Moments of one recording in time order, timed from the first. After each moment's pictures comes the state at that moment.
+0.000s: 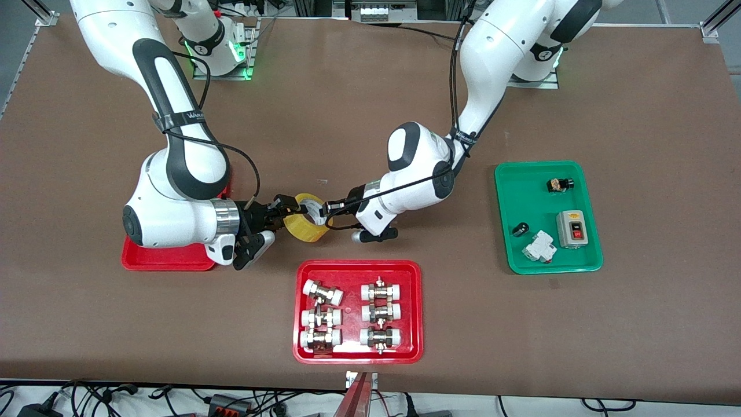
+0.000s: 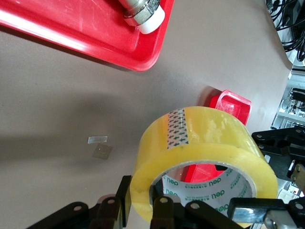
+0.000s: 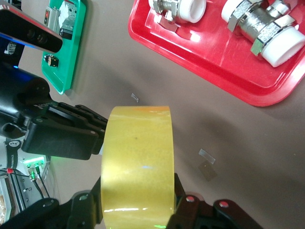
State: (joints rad) left arm -0.60 0.86 -0.14 -1.28 -0.92 2.47 -0.31; right arm 0.29 0.64 -0.01 -1.45 0.76 1.86 -0.55
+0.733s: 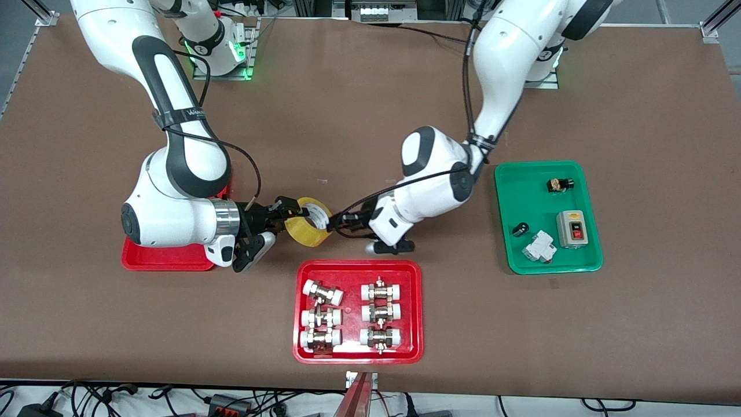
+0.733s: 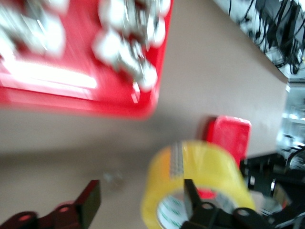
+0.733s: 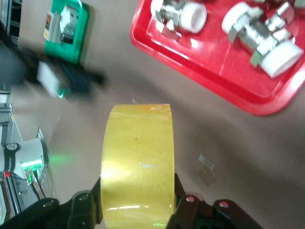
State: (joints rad) left arm -0.52 0.80 -0.10 -1.26 -0.71 2.43 -0.30; right arm 0.29 0.64 0.00 -1.43 0.74 1.87 -0.54
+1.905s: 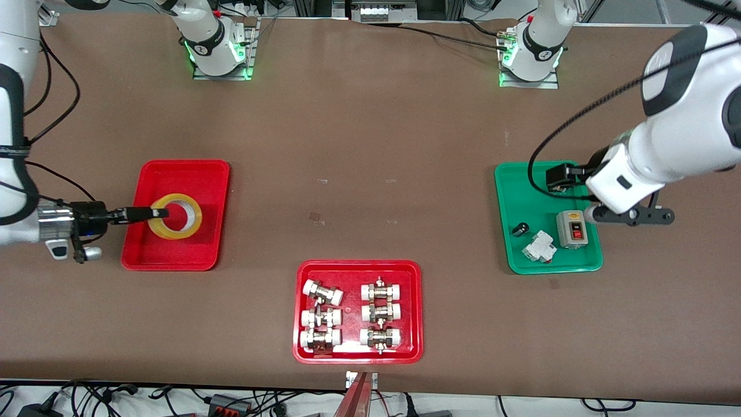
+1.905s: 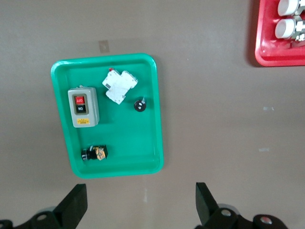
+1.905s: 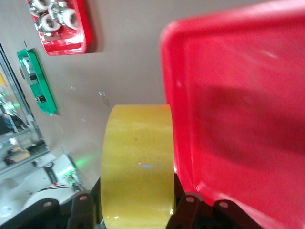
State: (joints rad) left arm -0.09 0.23 -0.11 -1.49 -0.02 1.59 -0.19; right arm -0.24 0.66 -0.07 -1.47 0.66 1.50 -0.44
